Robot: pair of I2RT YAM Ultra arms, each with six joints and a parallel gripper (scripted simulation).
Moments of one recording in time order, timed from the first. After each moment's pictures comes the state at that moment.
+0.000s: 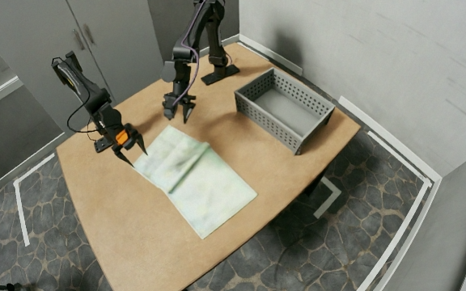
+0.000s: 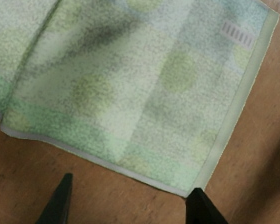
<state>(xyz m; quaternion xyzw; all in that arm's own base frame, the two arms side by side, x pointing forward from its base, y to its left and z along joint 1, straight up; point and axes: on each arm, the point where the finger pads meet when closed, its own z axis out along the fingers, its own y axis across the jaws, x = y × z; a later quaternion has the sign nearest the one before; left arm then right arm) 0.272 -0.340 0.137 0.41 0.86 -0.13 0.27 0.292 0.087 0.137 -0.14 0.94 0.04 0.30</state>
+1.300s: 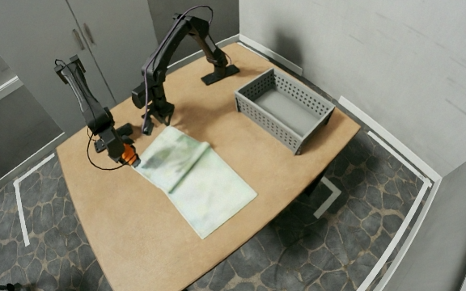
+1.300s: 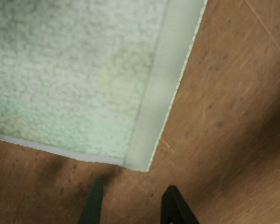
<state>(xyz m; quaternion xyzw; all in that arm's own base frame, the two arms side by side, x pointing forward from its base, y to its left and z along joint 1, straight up) 0.175 -0.374 0.048 0.55 0.83 -0.01 0.07 0.213 0.049 0.050 -0.20 0.98 0.05 0.06</state>
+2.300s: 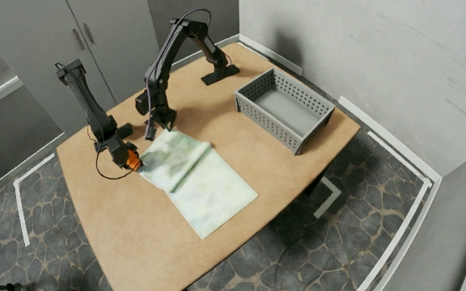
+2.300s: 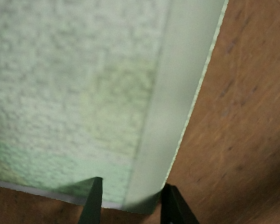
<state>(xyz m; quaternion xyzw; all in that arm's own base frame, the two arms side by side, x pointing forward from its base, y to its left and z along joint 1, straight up) 0.175 -0.374 0.011 0.55 0.83 -0.01 0.07 0.211 0.049 0.010 -0.20 0.98 0.05 0.05</state>
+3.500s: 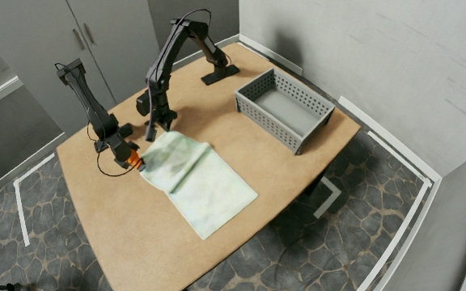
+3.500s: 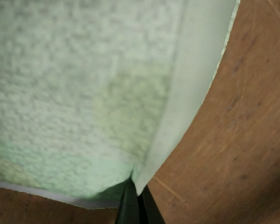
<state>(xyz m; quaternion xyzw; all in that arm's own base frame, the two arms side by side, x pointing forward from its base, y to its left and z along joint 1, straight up) 0.183 -0.377 0.011 0.55 0.83 -0.01 0.08 0.217 0.057 0.011 -0.20 0.98 0.05 0.08</state>
